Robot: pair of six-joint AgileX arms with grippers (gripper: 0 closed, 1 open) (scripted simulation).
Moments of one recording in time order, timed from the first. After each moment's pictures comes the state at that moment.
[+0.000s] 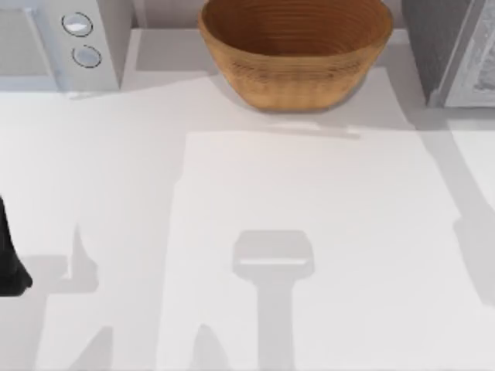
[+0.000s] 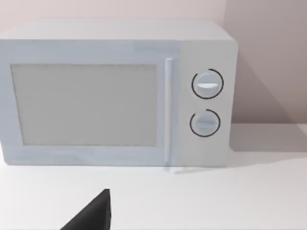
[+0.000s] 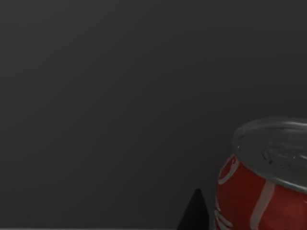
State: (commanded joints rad) left arm 0.00 0.00 0.00 0.00 0.00 0.00; right arm 0.19 1.83 2.11 -0.28 0.21 0.01
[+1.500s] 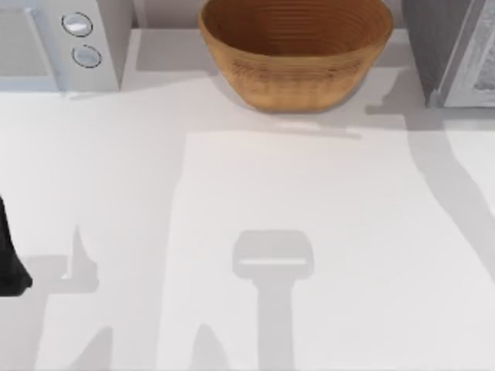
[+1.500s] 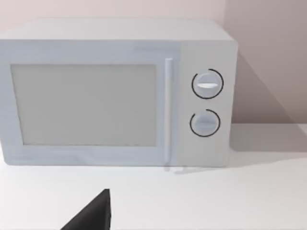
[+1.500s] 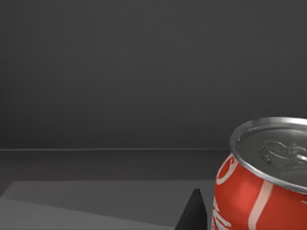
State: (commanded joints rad) left arm 0.00 0.00 0.00 0.00 0.00 0.00; right arm 0.34 1.29 1.87 -0.55 0.37 0.01
